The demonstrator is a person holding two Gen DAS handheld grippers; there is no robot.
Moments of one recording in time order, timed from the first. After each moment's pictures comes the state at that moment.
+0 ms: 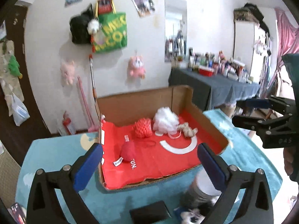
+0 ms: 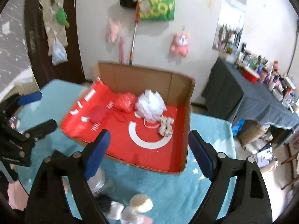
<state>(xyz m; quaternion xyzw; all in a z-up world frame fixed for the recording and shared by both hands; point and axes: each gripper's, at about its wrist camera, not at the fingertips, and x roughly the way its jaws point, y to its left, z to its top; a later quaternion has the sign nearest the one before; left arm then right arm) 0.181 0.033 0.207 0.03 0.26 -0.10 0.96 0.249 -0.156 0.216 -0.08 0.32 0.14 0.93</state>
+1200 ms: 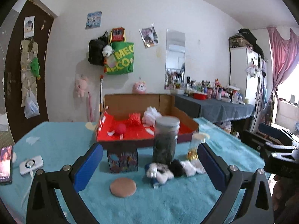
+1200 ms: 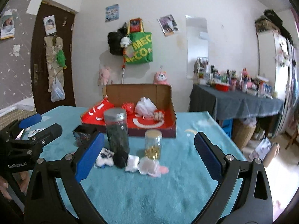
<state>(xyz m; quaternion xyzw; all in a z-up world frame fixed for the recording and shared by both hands) 0.004 0.009 0.112 -0.01 0.14 -0.08 0.99 0.019 -0.184 0.121 0.01 0.14 0.07 0.99</state>
